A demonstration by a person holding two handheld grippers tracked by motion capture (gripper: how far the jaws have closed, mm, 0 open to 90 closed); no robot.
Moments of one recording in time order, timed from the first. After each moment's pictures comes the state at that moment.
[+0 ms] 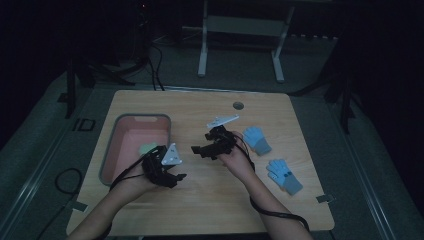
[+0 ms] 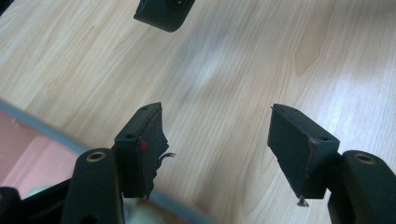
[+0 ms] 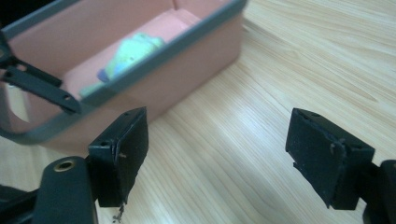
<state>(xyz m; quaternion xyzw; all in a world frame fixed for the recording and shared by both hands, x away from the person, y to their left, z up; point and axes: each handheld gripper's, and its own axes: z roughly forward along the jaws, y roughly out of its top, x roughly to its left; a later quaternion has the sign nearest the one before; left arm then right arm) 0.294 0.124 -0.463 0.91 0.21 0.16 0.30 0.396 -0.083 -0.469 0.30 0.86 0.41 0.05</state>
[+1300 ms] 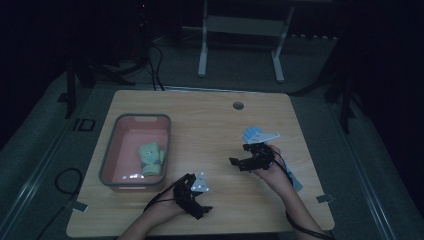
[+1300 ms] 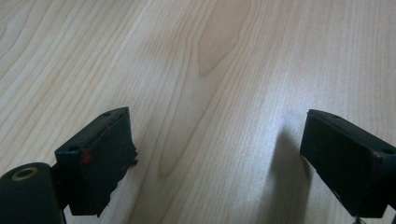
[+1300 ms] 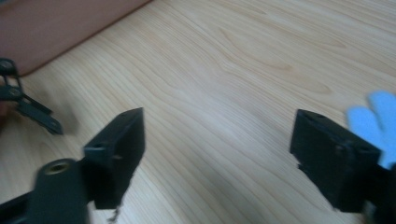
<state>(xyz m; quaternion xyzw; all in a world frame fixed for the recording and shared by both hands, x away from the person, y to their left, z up) 0.272 0.058 -0.560 0.92 0.19 0.08 0.34 0.376 -0.202 -0.505 0.33 0.85 0.40 0.11</state>
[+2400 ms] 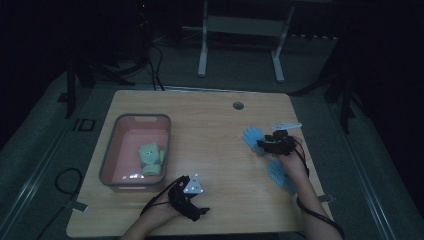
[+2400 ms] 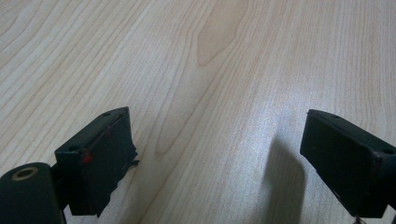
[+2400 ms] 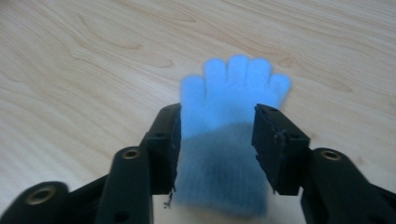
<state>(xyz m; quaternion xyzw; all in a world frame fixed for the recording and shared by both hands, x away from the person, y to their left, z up) 0.266 0.070 -0.563 0.90 0.20 0.07 0.37 0.436 -0.275 -0.516 0.40 0.82 0.36 0.17</state>
